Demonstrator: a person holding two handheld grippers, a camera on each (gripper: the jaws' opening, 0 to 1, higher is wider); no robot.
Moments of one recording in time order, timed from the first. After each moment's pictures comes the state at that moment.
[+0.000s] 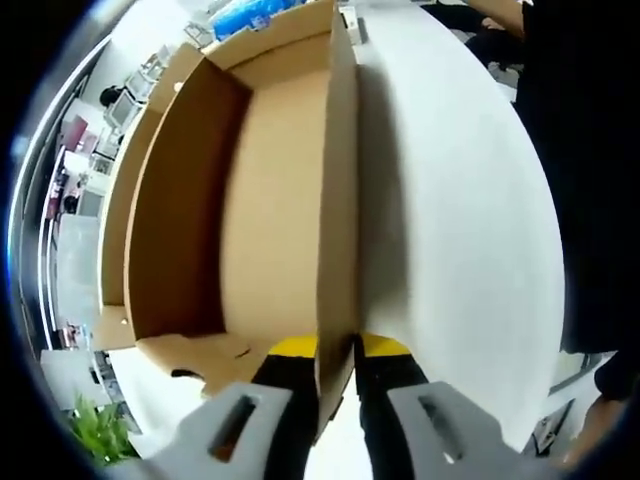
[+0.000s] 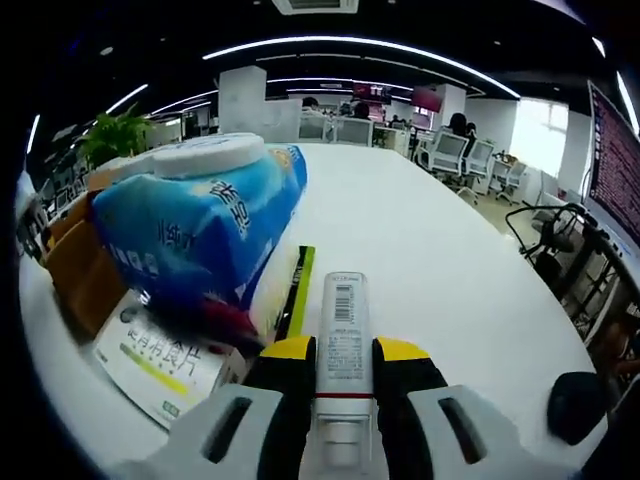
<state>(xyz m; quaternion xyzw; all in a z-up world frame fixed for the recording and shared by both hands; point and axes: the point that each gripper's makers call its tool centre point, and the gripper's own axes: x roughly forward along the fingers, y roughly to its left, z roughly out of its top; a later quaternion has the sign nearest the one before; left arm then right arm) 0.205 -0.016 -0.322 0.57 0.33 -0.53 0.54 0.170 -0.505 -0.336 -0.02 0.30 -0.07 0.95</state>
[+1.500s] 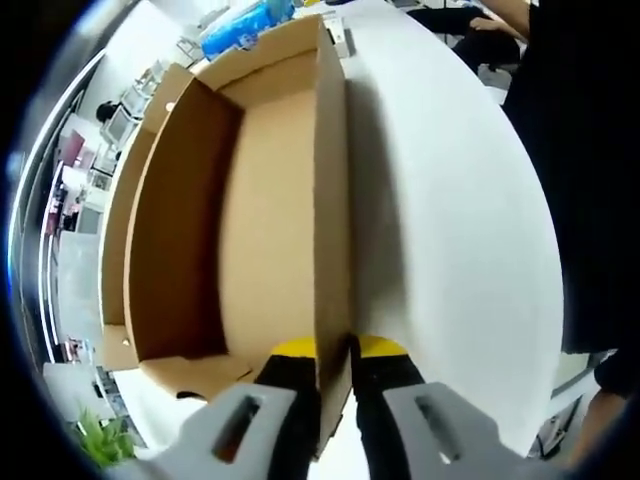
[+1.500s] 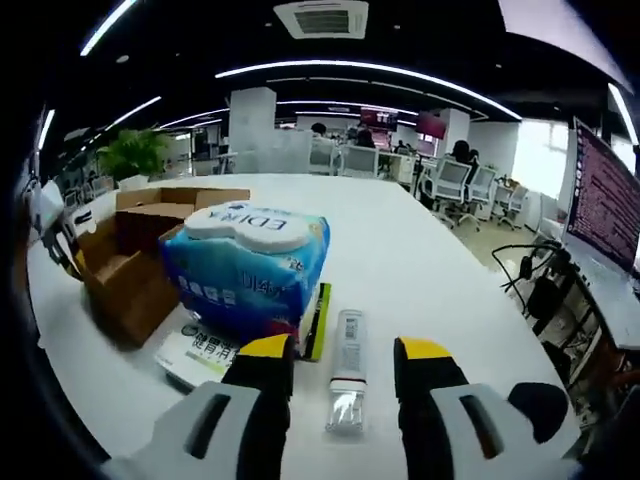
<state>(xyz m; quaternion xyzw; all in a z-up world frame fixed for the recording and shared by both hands) 0.199 -0.030 -0.323 0.56 0.31 -0.55 0.53 0.134 -0.482 -0.256 -0.05 0.22 -0.05 0.97</state>
